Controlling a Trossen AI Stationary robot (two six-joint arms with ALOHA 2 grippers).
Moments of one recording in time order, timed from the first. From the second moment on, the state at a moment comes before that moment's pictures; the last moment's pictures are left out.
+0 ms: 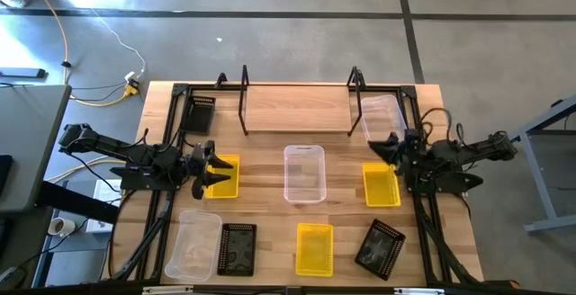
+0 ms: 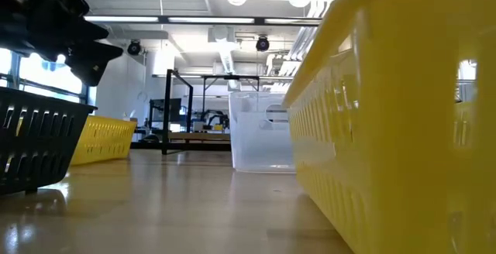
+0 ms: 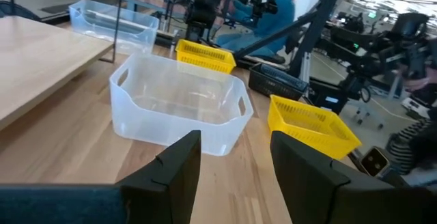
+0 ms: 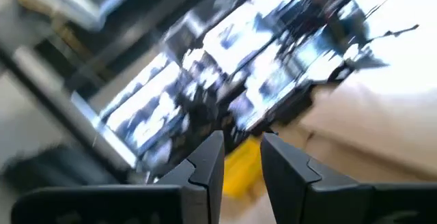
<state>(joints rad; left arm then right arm) -0.12 0.29 0.01 0.15 -0.15 -0.31 0.27 0.02 0.06 0.17 0.54 0.60</state>
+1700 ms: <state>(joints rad) -0.12 0.29 0.01 0.15 -0.25 -0.70 0.27 1.28 1.13 -0.42 0.32 0.38</state>
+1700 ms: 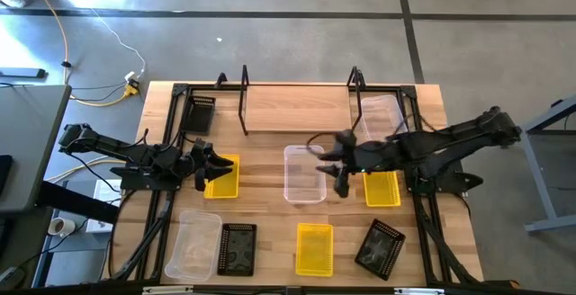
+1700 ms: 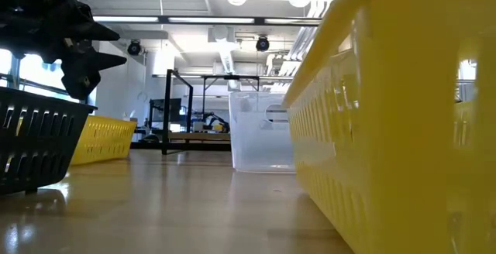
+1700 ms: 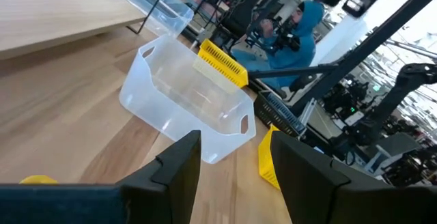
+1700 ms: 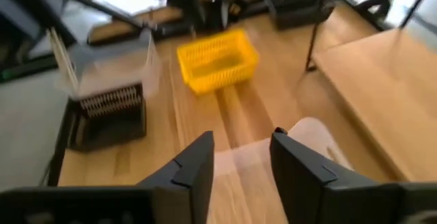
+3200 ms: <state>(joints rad) -0.12 0.29 0.01 0.14 -0.25 -0.70 0.27 1.82 1.13 -0.39 0.01 0.23</state>
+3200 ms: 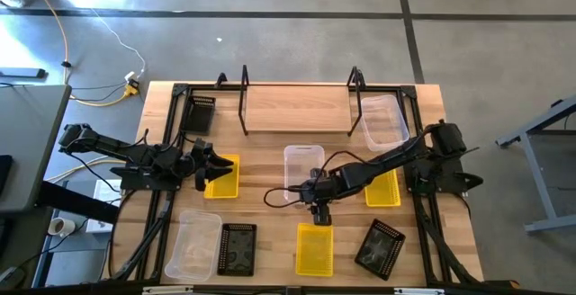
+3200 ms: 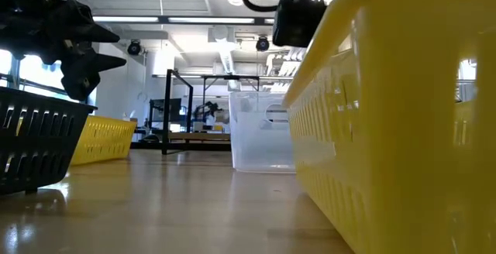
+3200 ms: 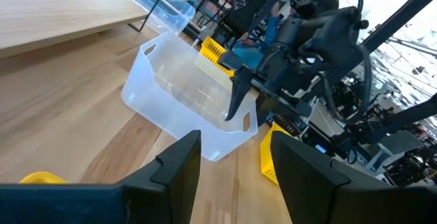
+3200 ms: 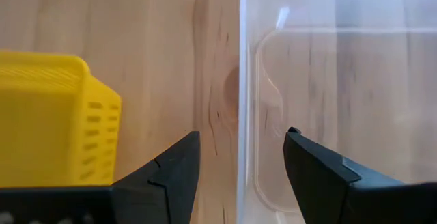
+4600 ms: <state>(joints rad) -0.12 0.29 0.01 0.13 -0.27 -0.70 0.28 1.44 1.13 -0.38 0.03 0.43</state>
